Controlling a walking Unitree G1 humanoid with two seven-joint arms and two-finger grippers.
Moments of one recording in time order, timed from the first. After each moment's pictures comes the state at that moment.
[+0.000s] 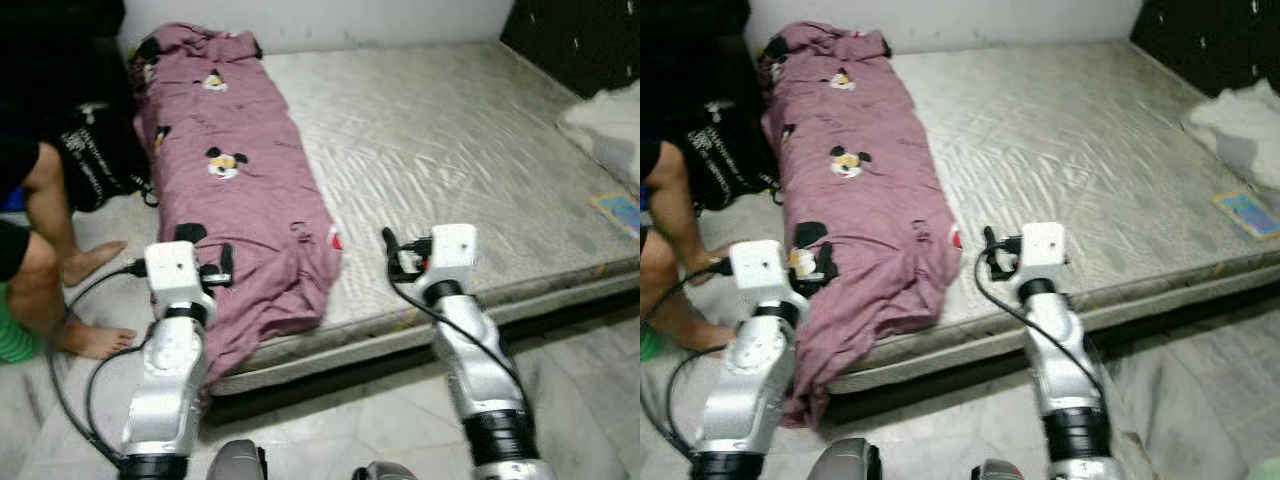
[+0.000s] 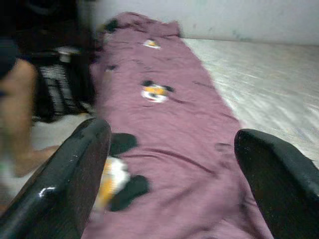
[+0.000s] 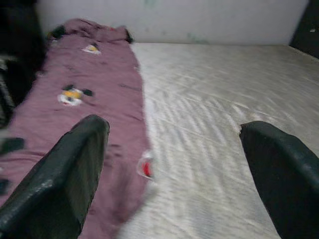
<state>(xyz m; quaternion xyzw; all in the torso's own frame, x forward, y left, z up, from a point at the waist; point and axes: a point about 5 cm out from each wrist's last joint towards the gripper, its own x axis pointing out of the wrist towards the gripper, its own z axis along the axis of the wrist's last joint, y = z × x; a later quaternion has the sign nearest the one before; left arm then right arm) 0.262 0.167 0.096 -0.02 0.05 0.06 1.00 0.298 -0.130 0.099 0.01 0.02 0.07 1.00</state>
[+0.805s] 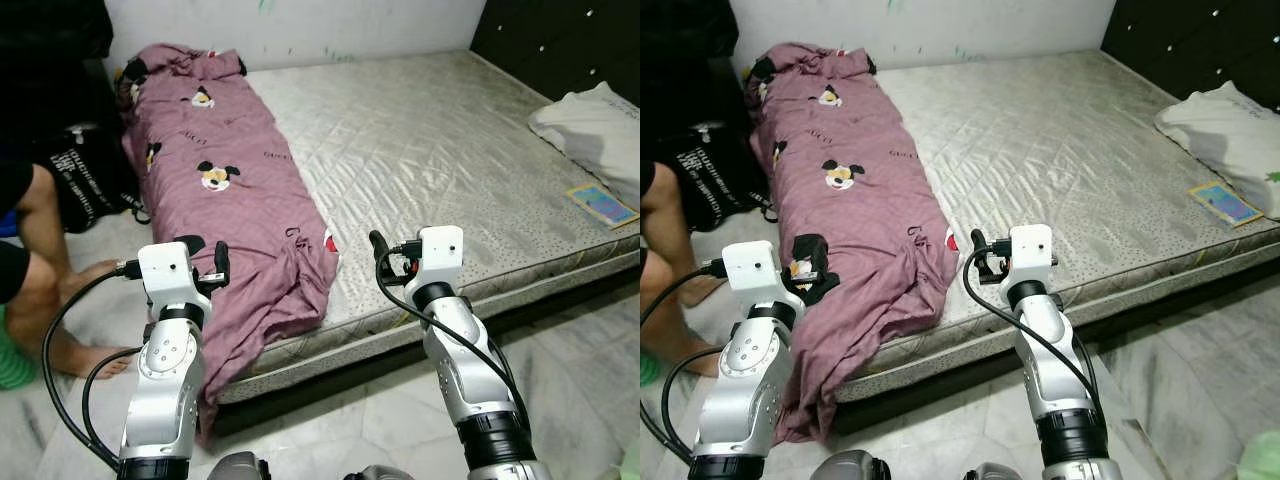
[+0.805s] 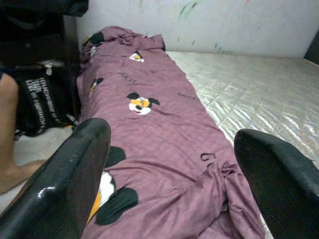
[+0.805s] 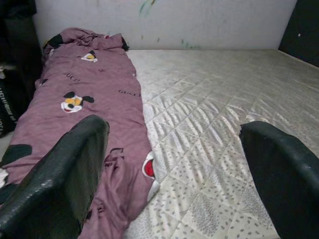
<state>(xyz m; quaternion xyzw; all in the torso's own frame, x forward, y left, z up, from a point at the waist) 0.263 0.162 0.102 -0.03 0.04 0.05 1.00 0.297 -0.131 0.097 0.00 0.02 0.07 1.00</state>
